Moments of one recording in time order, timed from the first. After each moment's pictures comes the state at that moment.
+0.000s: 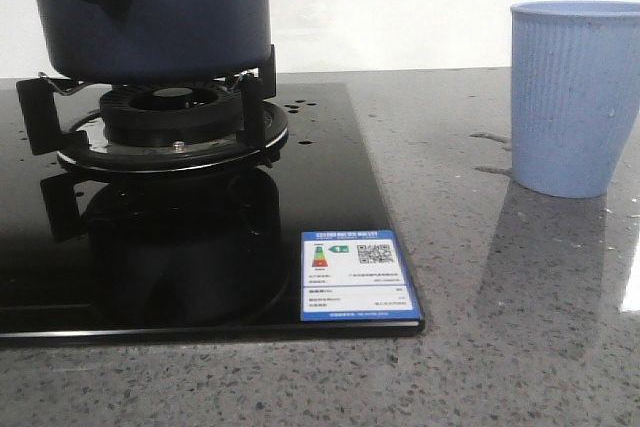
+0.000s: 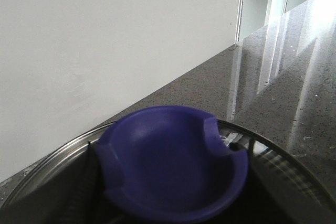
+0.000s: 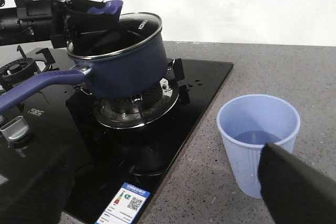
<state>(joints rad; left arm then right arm) -0.12 1.51 -1.04 -1.80 0.79 2.06 0.12 0.34 -0.67 0.65 0.71 -0.40</state>
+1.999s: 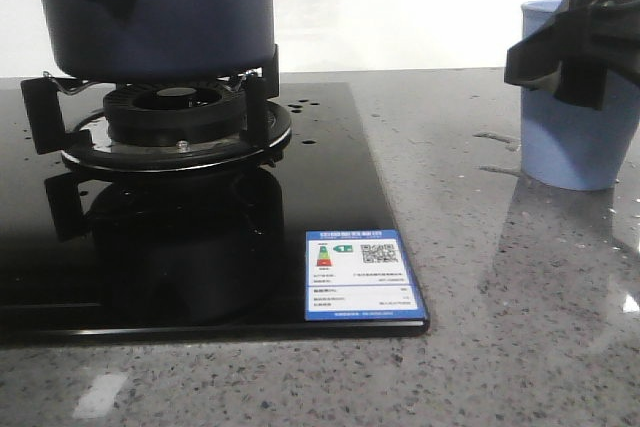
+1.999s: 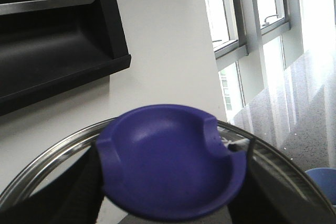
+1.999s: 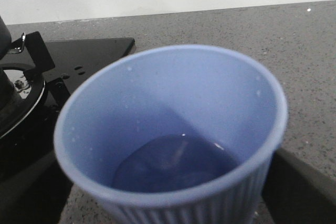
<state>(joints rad) -0.12 1.13 -1.04 -1.75 0.79 1.98 0.44 1.17 -0.33 0.43 -0.58 -0.16</state>
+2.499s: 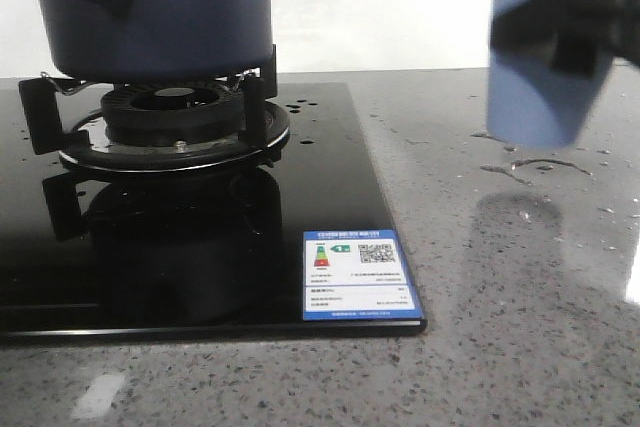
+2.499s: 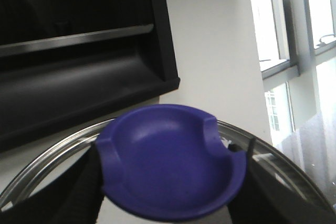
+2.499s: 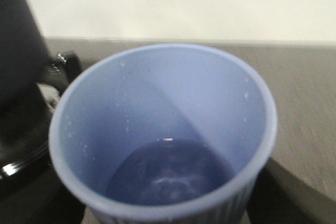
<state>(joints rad) -0.12 0.97 -1.04 -1.76 0.59 1.88 0.45 1.16 -0.40 0.27 -0.59 -0.13</state>
